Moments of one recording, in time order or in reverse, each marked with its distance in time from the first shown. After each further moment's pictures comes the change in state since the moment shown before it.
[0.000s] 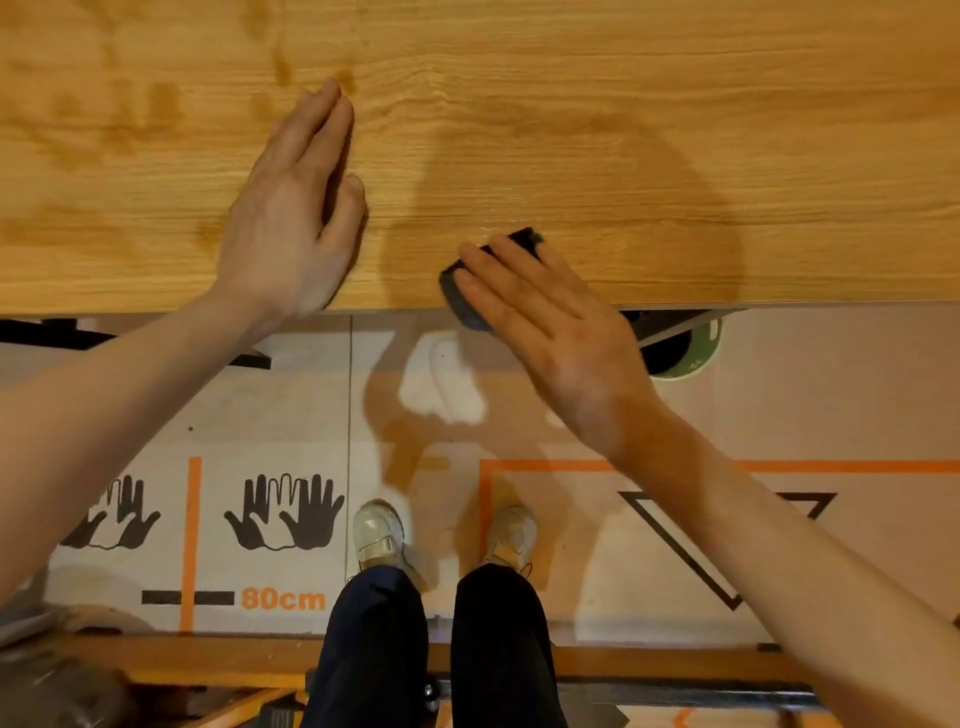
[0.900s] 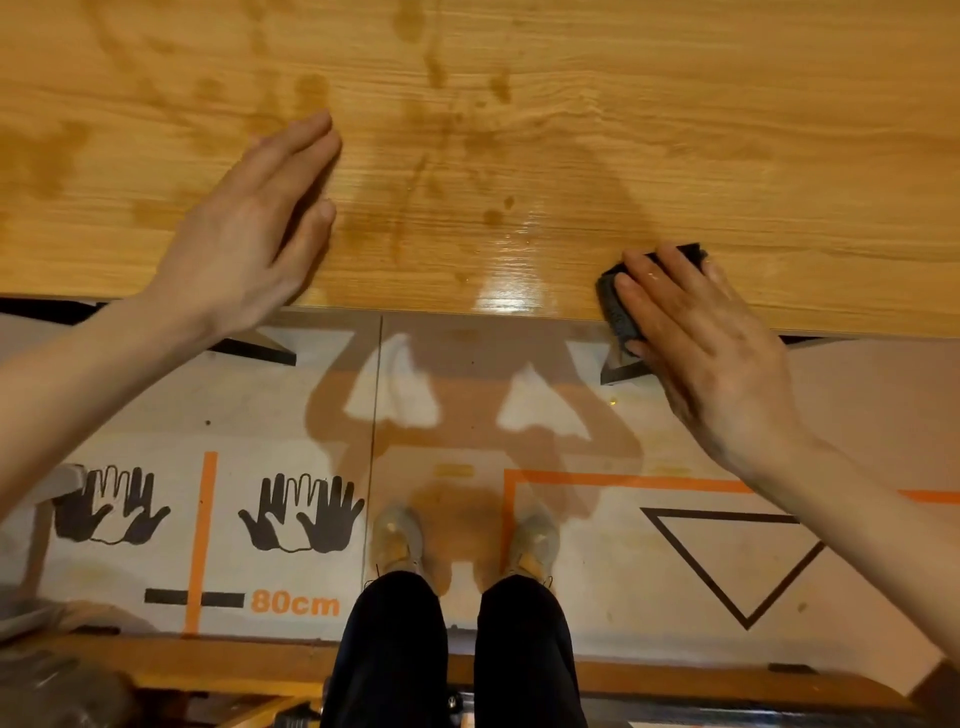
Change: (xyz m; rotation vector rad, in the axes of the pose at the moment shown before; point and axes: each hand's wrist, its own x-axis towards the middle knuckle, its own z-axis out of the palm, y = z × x) left_hand -0.033 -0.127 -0.057 0.000 -0.087 0.127; right_hand 0.015 -0.014 -0.009 -0.075 -0.054 0.051
